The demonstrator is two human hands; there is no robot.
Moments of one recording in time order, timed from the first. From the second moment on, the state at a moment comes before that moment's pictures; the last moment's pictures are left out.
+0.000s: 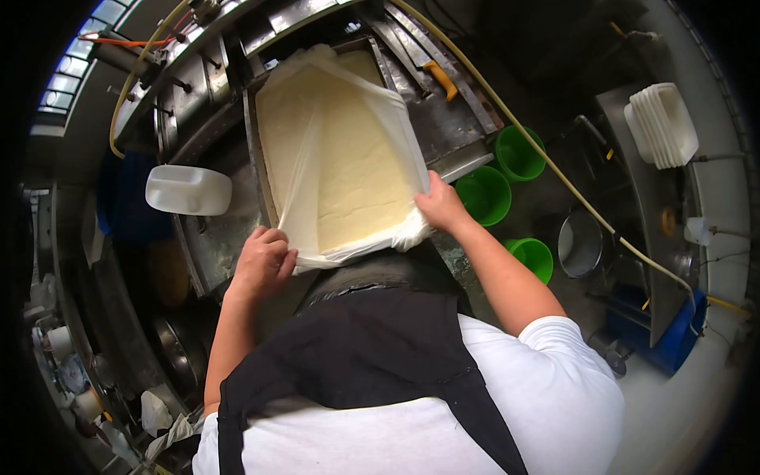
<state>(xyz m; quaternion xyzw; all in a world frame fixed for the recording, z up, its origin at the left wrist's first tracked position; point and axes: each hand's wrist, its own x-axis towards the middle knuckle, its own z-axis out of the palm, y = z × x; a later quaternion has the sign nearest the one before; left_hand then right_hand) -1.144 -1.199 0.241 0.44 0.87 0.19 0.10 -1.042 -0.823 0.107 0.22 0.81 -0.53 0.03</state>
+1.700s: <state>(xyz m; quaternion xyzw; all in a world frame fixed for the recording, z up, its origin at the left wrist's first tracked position) -1.475 -1.195 0.149 0.08 0.93 0.33 -0.14 -1.452 -0.730 0.133 0.08 0.95 -0.29 -0.07</state>
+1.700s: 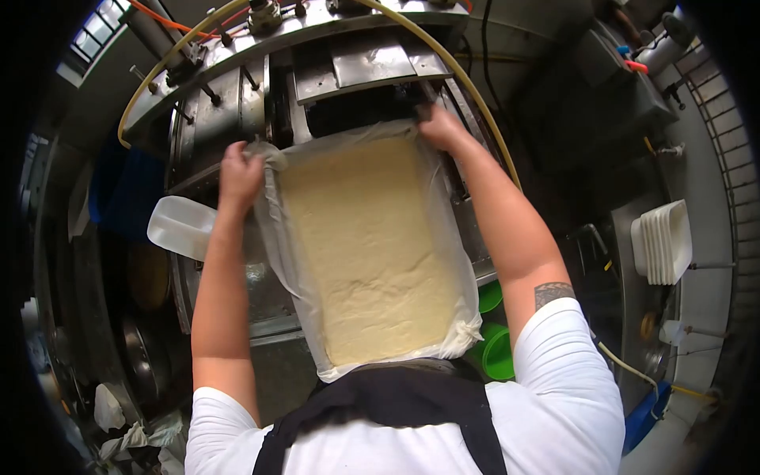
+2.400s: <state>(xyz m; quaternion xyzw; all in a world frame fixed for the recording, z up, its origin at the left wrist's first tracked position) -1.424 -1.174 0.110 -0.03 0.89 0.45 -0.05 -1.417 -0.744 0.084 0.06 0.88 -0.45 -0.17</state>
